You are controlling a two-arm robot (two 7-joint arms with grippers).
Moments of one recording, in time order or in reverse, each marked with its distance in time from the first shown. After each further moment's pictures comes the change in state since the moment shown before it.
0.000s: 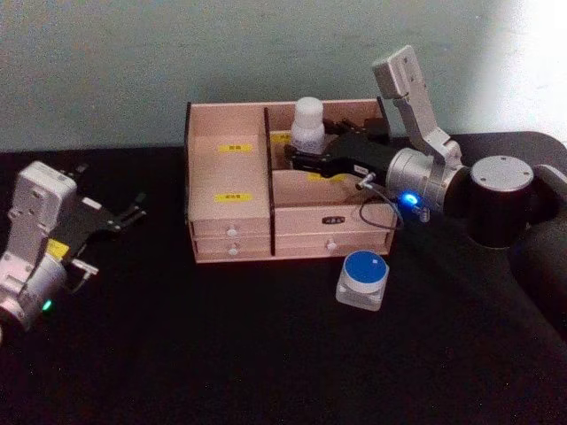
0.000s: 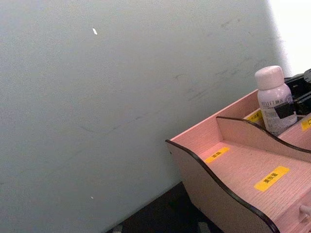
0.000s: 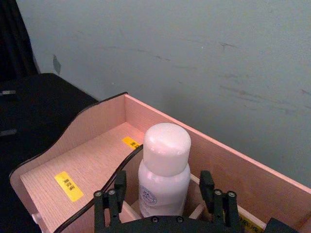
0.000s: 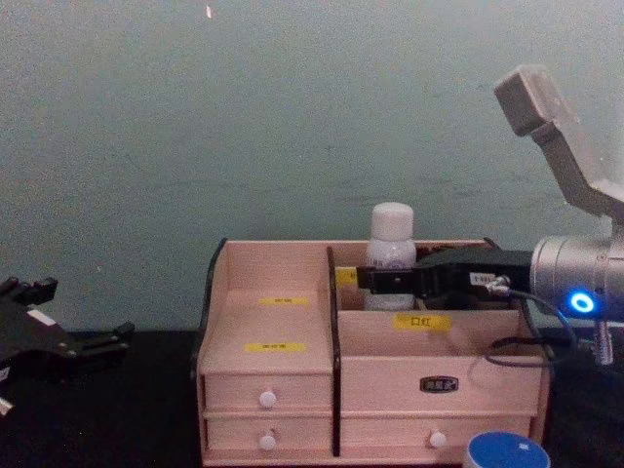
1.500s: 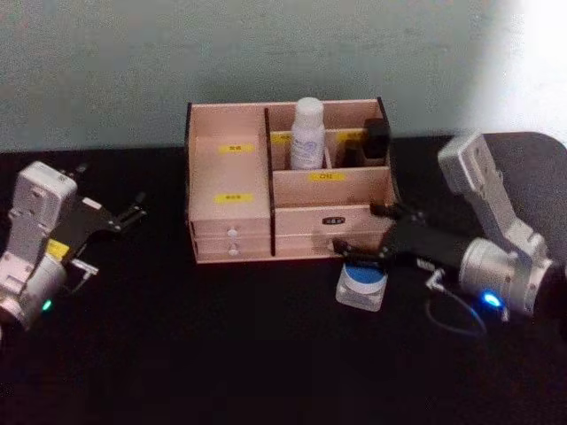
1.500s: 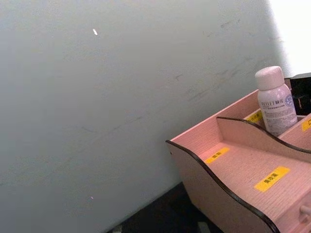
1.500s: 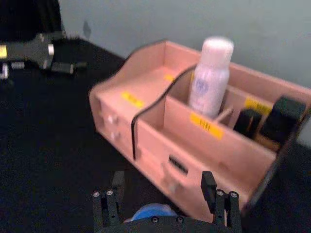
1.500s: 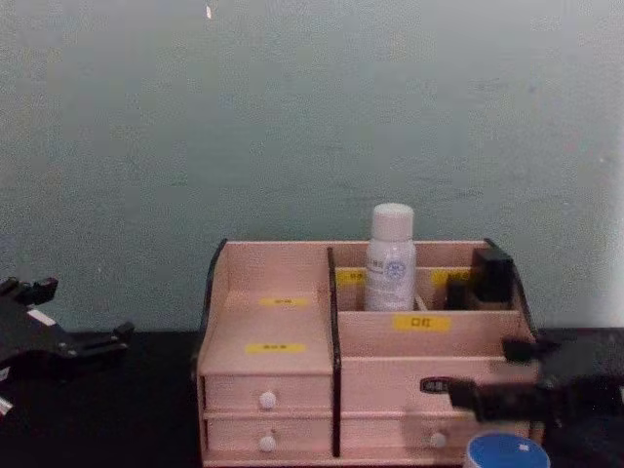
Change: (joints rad) left arm 0.000 0.000 0.000 0.000 0.000 0.000 0.000; right arm -0.438 0.307 0.060 -0.610 0.078 0.153 -0.057
